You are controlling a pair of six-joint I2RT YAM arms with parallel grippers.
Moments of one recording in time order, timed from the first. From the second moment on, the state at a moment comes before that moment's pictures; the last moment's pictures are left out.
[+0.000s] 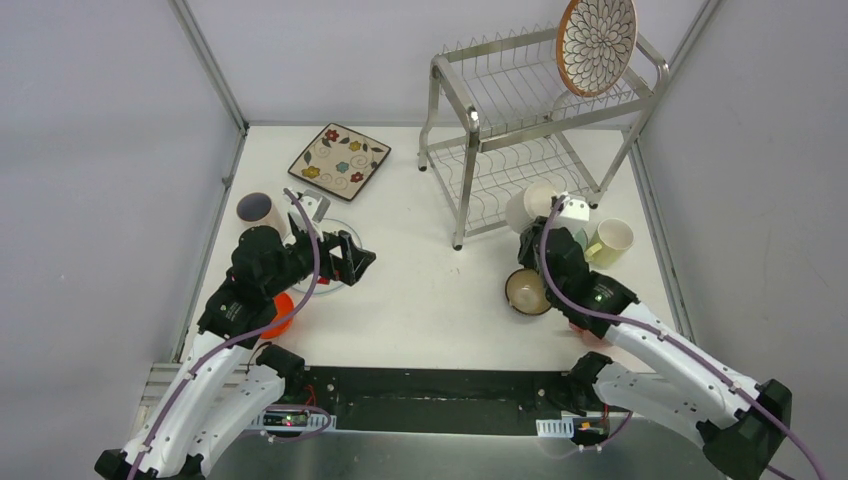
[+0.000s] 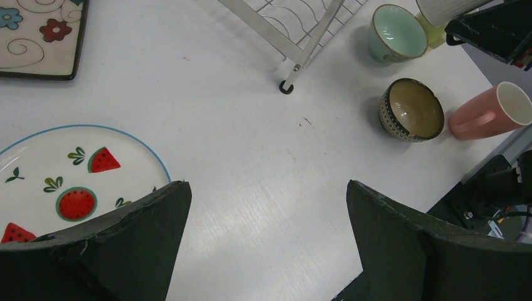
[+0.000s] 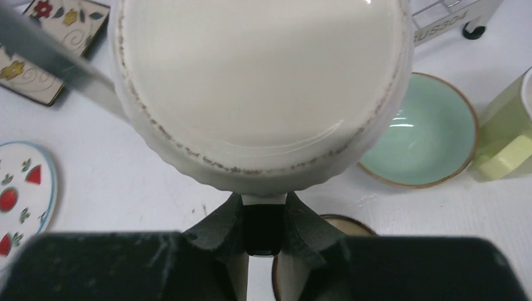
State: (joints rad) left arm -0.41 0.59 0.74 -0.36 0.25 -0.24; right arm 0.83 0.83 0.71 -0.36 0.67 0.56
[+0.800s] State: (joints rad) left arm -0.41 0.57 0.74 -0.37 0.26 -0.20; right arm 0.41 1.33 0.72 0.01 0.34 0.19
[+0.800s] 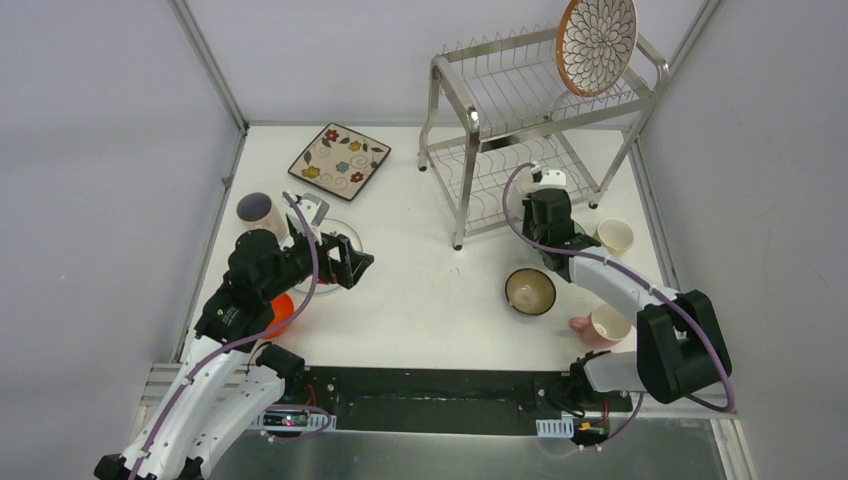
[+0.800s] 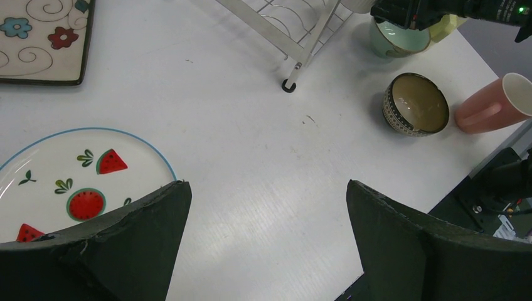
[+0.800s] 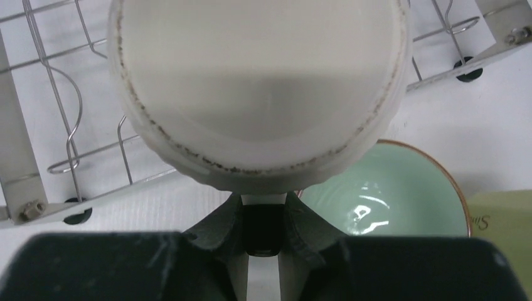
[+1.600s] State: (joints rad) left arm -0.41 0.57 0.74 -0.39 0.25 -0.17; right arm 0.26 1.63 0.94 0.10 0.20 0.11
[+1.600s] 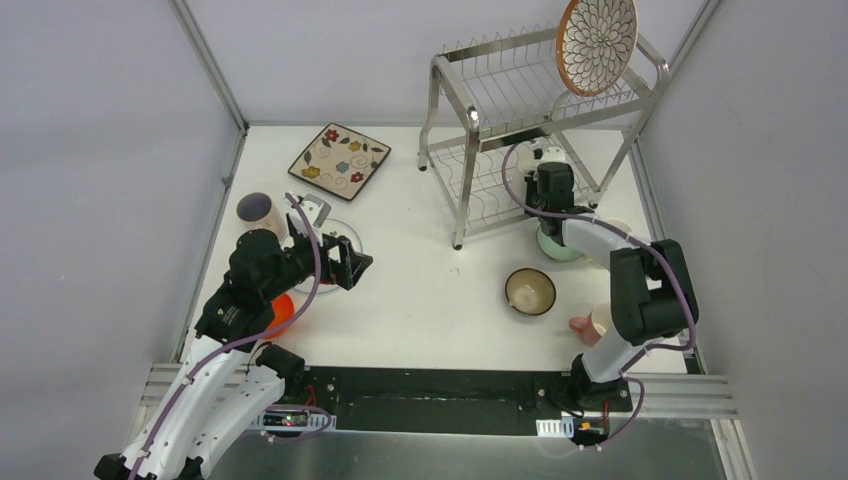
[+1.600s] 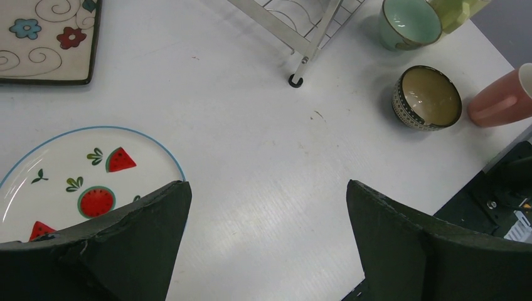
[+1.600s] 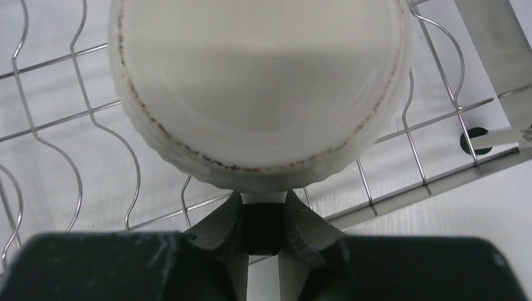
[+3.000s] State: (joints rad) left arm -0.42 0.56 0.74 -0.40 0.22 -0.16; right arm 0.18 1.89 1.24 0.07 0.11 0.07
